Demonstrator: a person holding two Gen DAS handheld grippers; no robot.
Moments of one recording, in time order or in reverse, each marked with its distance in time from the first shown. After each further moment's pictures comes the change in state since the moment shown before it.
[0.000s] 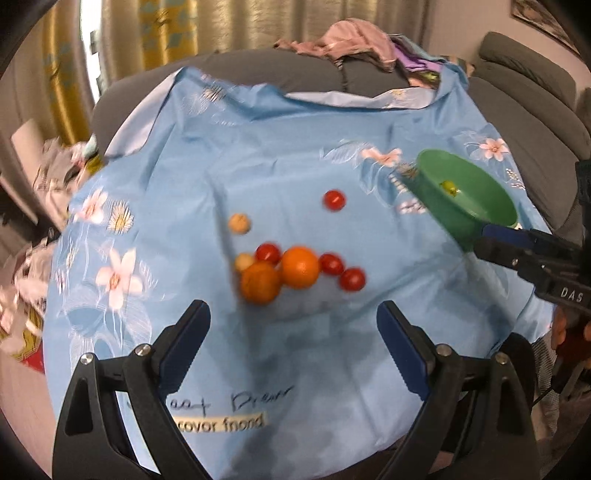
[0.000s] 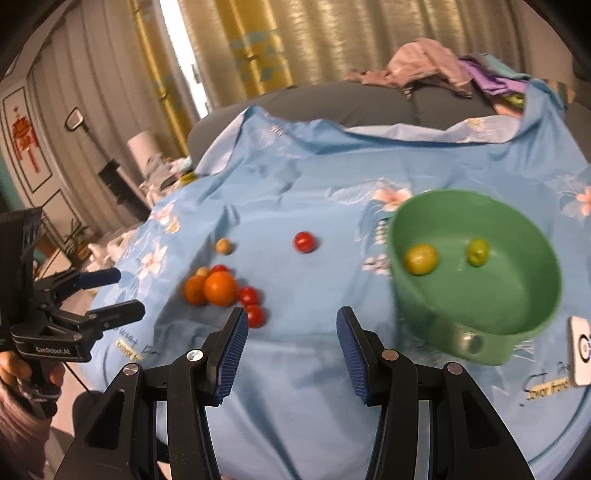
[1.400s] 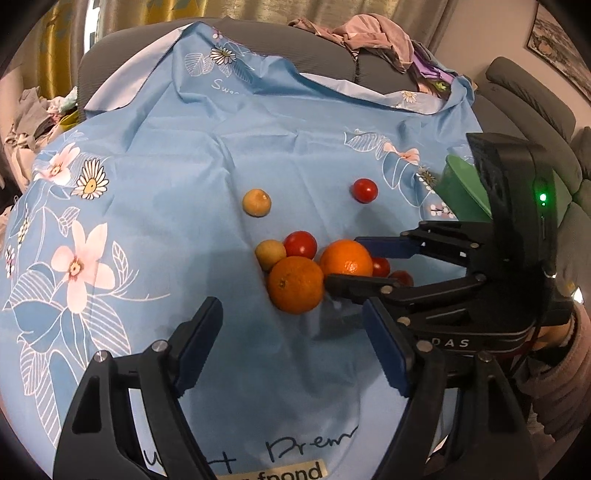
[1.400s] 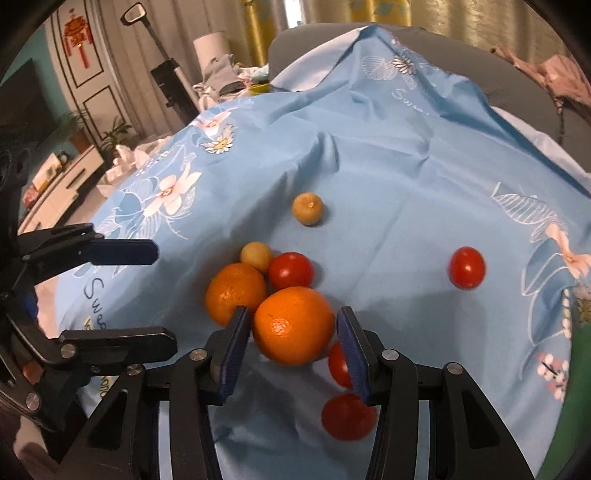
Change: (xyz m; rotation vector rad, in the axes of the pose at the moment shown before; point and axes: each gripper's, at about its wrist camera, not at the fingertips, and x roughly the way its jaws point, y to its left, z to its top) left arm 0.057 0.059 0.003 -0.069 0.021 -0.162; right arm 0.165 0.086 0.025 -0.321 0.237 0.154
